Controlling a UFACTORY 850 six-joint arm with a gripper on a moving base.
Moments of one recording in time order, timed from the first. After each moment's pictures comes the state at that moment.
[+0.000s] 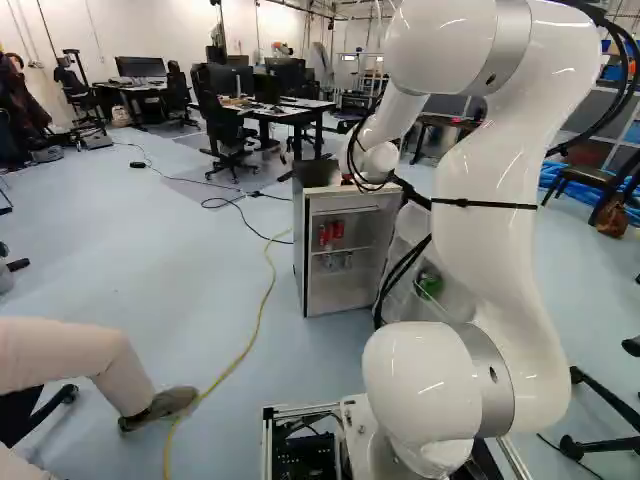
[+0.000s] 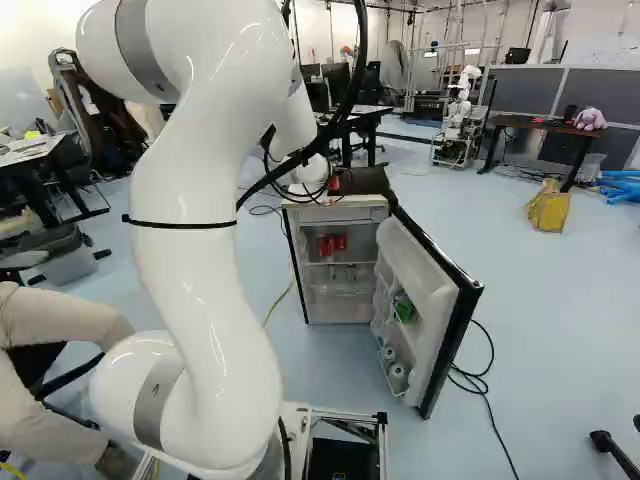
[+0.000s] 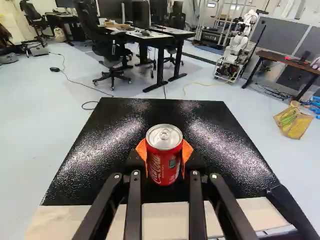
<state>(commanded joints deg) -7.1 -26.2 -62.0 -10.1 32.7 1.2</state>
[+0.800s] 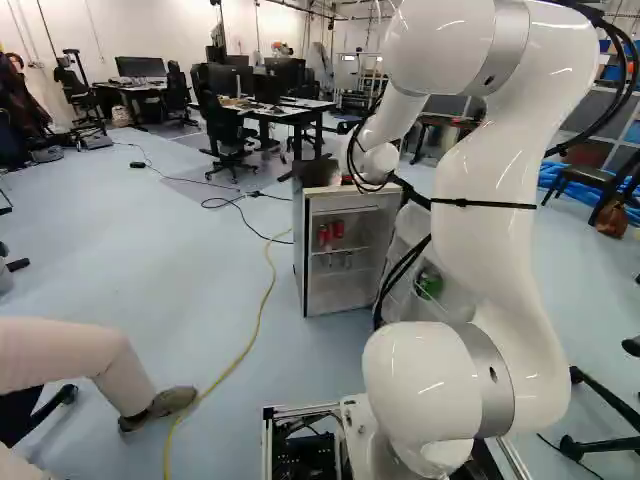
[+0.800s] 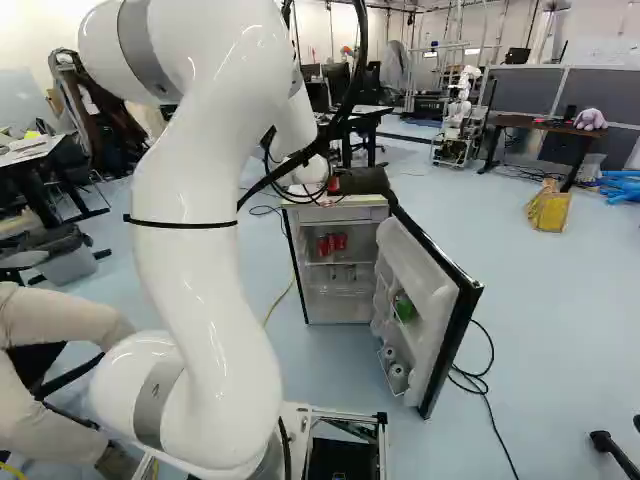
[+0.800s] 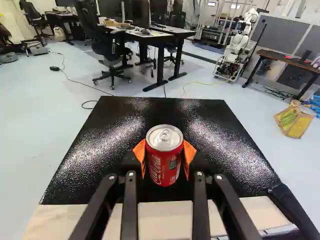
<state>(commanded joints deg) -7.1 -26.5 -62.0 -10.1 32.7 1.2</state>
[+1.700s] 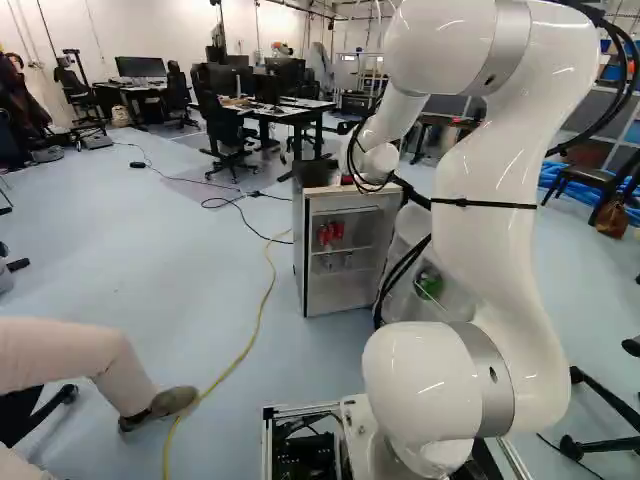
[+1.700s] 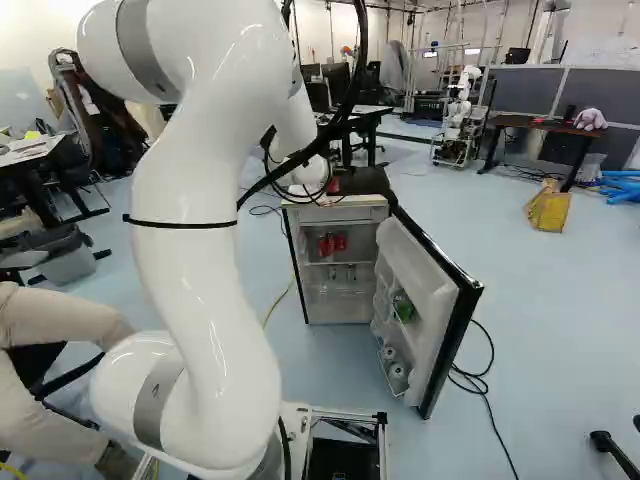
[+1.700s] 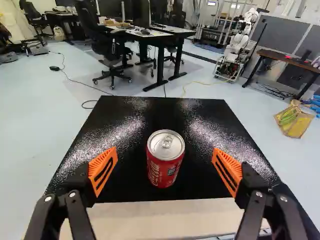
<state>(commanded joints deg) -7.1 -25.9 -61.2 -10.1 32.7 1.2</state>
